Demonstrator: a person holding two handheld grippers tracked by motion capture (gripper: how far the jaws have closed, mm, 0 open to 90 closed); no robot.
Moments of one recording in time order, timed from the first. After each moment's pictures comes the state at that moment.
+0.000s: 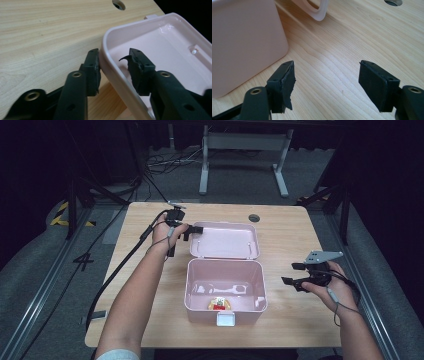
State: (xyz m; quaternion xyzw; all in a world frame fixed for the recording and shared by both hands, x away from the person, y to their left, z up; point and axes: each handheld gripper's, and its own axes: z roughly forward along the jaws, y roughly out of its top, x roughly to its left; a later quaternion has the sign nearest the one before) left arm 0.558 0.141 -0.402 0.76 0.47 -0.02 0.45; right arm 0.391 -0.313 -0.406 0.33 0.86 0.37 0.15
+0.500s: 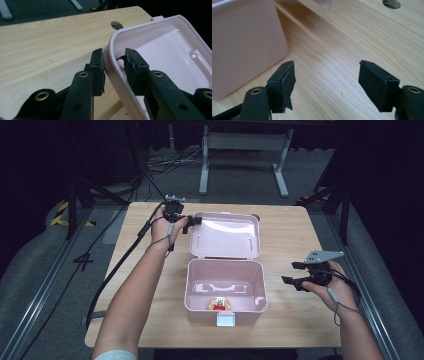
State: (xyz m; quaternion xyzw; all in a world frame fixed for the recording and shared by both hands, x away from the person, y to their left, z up) left arm 0.546 0.137 -0.365 0.76 0.44 0.06 0.47; right arm 0.391 -0.313 -0.404 0.32 0.86 0.38 0.15
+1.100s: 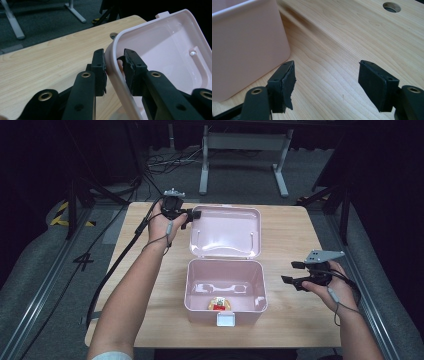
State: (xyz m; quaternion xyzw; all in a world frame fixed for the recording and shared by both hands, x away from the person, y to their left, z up) left arm 0.530 0.136 -0.335 0.77 0.41 0.11 0.48; right arm 0.389 -0.311 -0.401 0.32 0.85 0.38 0.15
